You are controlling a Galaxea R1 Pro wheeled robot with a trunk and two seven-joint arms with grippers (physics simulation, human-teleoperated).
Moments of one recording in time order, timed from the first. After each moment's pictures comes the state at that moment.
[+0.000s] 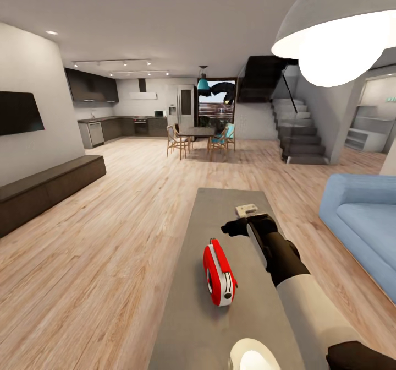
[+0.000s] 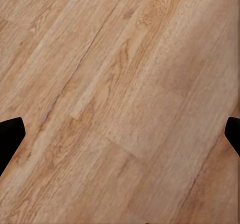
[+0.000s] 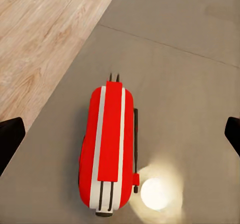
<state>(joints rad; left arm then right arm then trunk) 0.01 0.01 0.23 -0.65 0.06 -0.07 0.21 -0.82 0.08 0.13 -0.99 0.10 0.86 0.14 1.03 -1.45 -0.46</state>
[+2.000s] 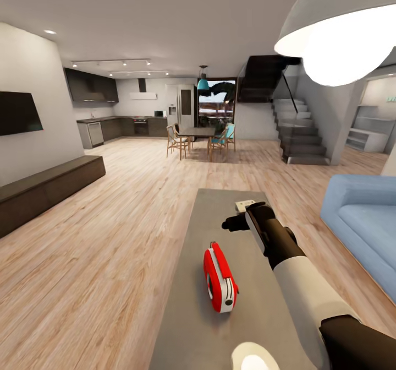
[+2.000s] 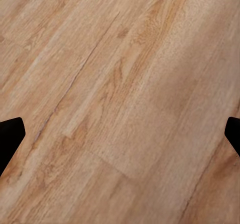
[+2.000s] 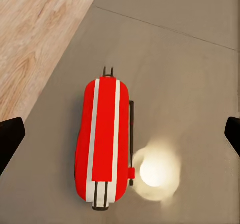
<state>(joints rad) 0.01 0.00 0.23 -0.66 0.06 -0.12 0.21 -0.93 0.09 0.12 -0.88 0.09 0.97 0.14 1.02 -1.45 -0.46</state>
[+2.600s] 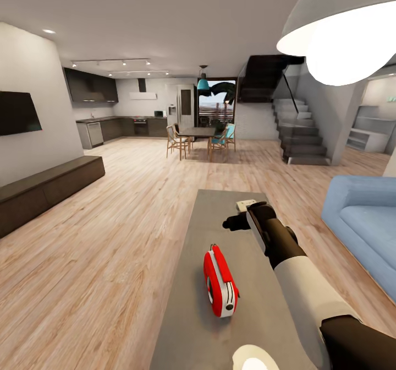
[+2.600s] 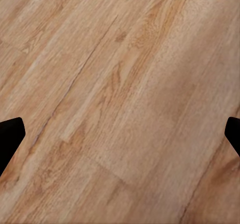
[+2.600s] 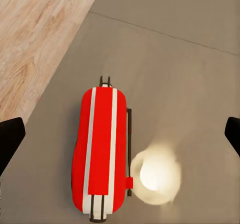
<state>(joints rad) 0.01 0.00 0.23 -0.66 0.06 -0.12 0.21 -0.93 0.09 0.11 -0.89 0.09 0.97 0.14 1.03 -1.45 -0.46</state>
